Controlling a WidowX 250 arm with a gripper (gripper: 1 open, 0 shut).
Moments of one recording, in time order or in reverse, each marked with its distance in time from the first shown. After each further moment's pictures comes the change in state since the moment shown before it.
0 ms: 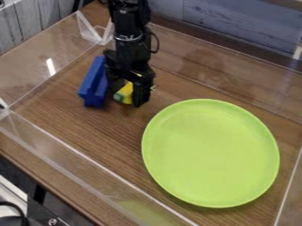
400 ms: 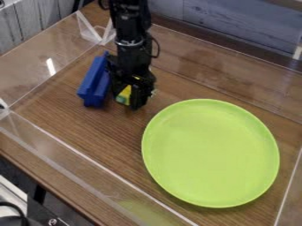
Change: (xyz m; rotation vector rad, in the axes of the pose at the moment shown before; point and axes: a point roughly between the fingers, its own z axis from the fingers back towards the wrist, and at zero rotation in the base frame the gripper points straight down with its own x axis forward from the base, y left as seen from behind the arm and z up) arm 0.001 0.004 -0.012 -0.011 0.012 0.012
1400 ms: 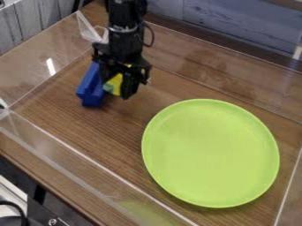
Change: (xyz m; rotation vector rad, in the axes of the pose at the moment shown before) arm -0.014 -0.001 0.031 0.065 0.019 0.127
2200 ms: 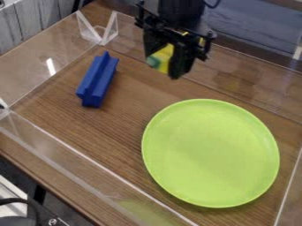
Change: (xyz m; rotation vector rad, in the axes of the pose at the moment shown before) arm -0.028 -0.108 0.098 -0.014 -0.088 -0.180
